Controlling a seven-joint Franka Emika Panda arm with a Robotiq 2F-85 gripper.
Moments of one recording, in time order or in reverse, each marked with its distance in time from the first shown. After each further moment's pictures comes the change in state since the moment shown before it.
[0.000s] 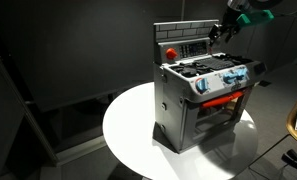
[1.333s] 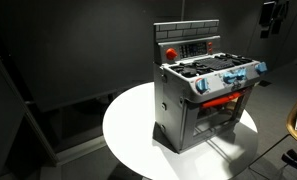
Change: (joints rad) arm -0.006 -0.265 -0.001 -0.003 0.151 -0.794 -0.394
